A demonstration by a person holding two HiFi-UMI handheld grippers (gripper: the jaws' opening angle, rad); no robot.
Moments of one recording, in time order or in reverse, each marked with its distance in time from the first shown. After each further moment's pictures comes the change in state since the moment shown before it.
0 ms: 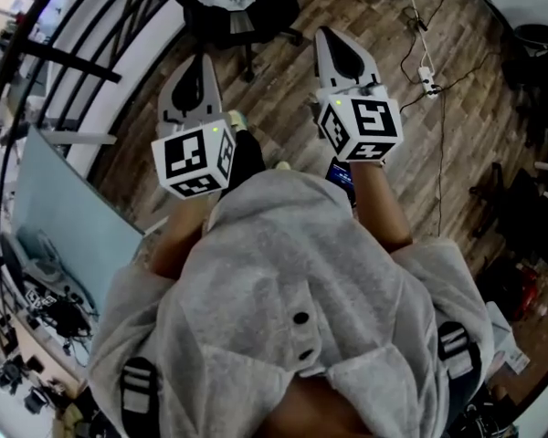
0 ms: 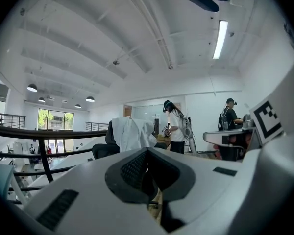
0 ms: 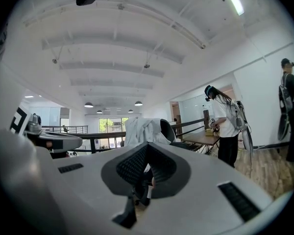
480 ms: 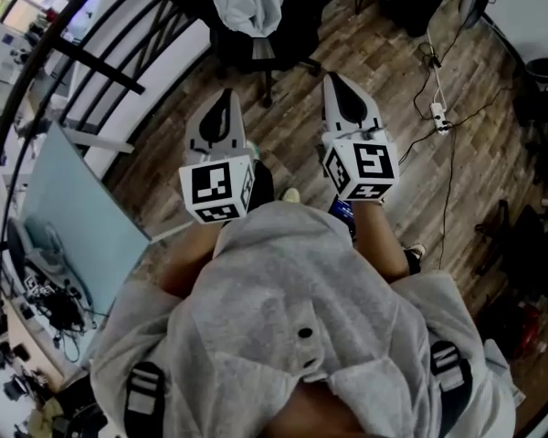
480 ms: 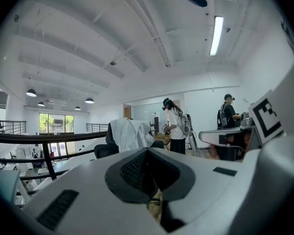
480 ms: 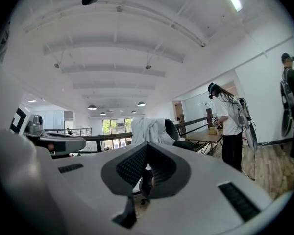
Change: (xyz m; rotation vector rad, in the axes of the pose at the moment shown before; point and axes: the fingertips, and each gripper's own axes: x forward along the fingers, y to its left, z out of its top) left arm -0.031 -0.024 0.000 0.049 0.029 0.014; right arm -0.030 0.014 0.000 0.021 0.000 0.043
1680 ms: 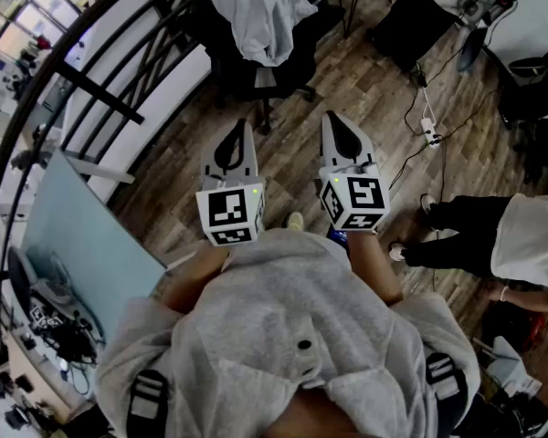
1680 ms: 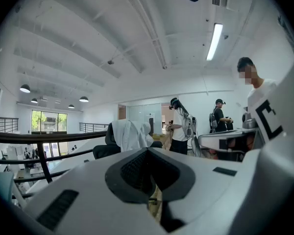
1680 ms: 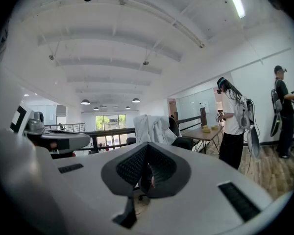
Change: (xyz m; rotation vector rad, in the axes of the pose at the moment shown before) left arm -0.016 0.034 0.003 -0.016 -0.008 -0.092; right arm -0.002 0.056 -0.008 -0.011 0.050 -0.098
